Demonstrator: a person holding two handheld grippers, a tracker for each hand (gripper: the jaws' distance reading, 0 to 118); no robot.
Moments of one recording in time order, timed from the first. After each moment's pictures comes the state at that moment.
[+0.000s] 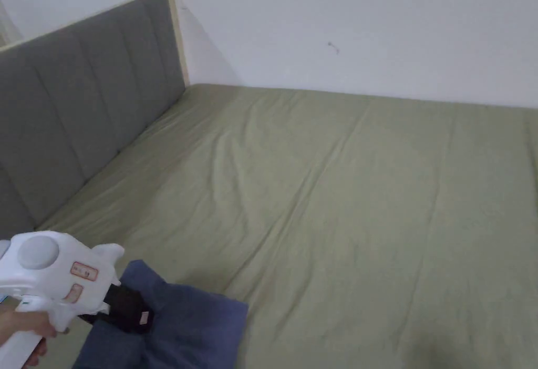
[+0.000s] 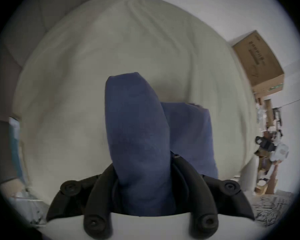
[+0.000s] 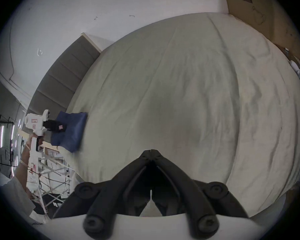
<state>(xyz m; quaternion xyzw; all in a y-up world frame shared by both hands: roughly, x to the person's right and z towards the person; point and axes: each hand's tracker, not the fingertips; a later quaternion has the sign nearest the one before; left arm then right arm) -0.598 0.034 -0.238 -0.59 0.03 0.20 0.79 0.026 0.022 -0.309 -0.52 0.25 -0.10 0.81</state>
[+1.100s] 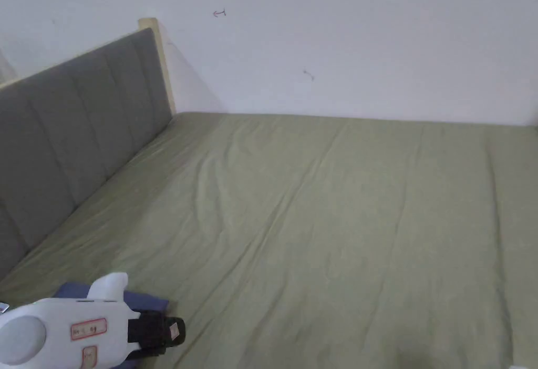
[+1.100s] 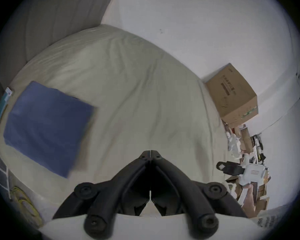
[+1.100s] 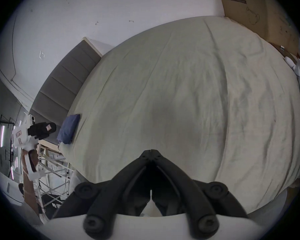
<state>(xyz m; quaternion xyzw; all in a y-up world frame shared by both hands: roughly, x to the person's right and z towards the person) -0.438 0.076 -0.171 -0.38 0.01 0.30 0.88 0.046 0.033 -0.275 -0.50 0.25 -0.11 0.82</state>
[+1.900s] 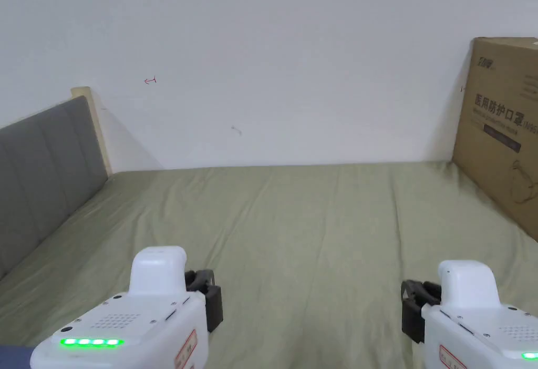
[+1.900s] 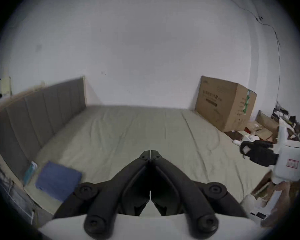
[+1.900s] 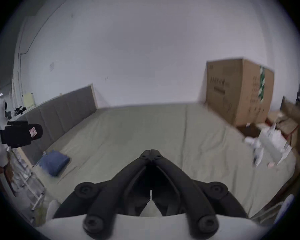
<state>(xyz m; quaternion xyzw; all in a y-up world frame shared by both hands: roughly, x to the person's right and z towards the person) -0.233 0.195 -0.147 -0.15 0.08 0.05 0.98 0.068 0.161 -0.223 -0.16 0.16 -0.02 0.97</state>
